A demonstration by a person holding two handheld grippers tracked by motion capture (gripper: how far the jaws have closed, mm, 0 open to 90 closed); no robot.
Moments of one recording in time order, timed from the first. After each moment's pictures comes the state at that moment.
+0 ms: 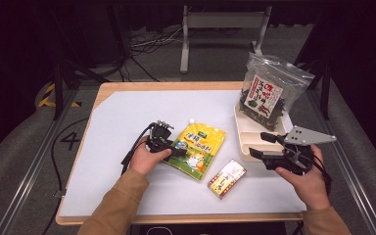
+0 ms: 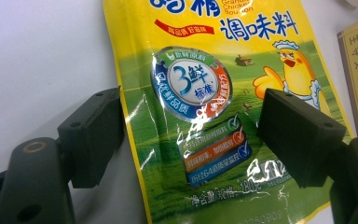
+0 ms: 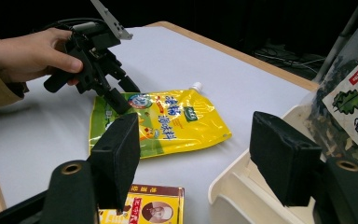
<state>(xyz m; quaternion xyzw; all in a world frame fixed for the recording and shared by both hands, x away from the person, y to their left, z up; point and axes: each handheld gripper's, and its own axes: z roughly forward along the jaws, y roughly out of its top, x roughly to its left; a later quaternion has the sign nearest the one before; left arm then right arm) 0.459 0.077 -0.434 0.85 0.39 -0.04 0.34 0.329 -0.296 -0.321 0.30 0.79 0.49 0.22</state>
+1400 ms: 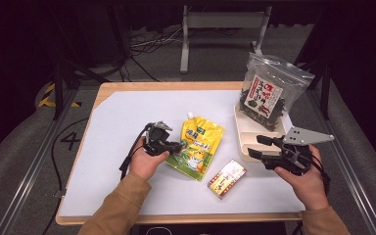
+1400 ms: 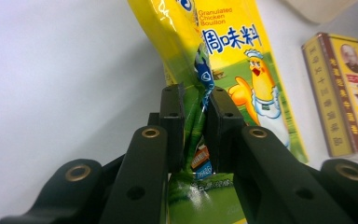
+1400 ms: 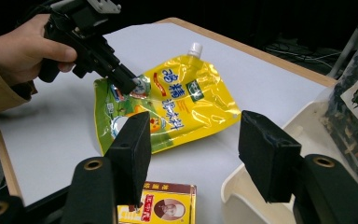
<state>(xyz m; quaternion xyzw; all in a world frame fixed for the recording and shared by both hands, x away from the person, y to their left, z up) 0.426 0.085 -0.400 0.85 0.36 0.03 0.38 0.329 -0.294 -0.322 0.30 0.79 0.49 0.19</state>
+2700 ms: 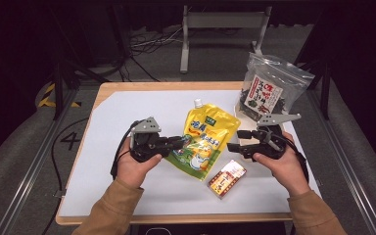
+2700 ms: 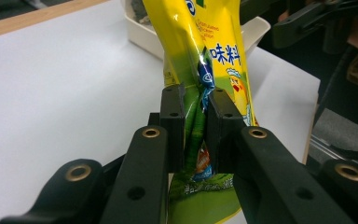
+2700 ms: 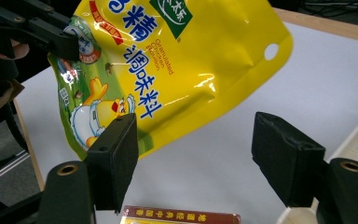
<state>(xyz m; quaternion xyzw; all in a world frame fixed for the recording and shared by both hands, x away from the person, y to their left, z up) 0.372 0.100 -0.334 0.81 0.27 0.04 0.51 0.375 -0.250 -0.325 0.35 0.81 0.47 0.09</state>
